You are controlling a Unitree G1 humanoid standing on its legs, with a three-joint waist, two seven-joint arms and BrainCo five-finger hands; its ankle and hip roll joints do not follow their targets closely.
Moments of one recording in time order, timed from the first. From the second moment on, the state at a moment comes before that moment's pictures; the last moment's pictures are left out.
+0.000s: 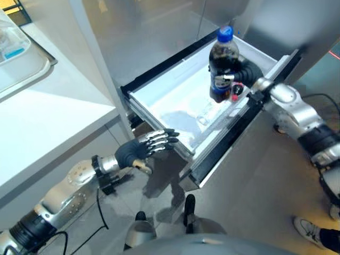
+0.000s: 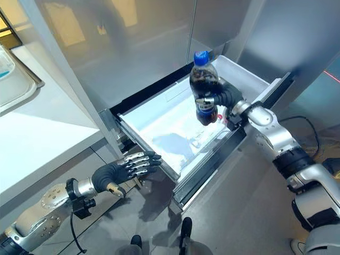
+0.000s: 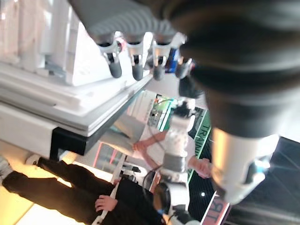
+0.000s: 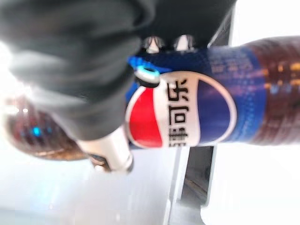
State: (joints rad) left arm -0.03 0.96 -0.42 -0.32 -0.95 -0.12 -0.55; right arm -0.97 -0.86 0.64 0.44 0.87 -0.15 0.23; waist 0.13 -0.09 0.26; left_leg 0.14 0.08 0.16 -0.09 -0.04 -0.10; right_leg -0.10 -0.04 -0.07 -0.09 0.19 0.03
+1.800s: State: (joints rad) left arm -0.22 0.95 -0.52 -0.32 -0.88 -0.14 -0.43; right arm -1.17 -0.61 1.01 0.75 -0.29 -0.09 0.27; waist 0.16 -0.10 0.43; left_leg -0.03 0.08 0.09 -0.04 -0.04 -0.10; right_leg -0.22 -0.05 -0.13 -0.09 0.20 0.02
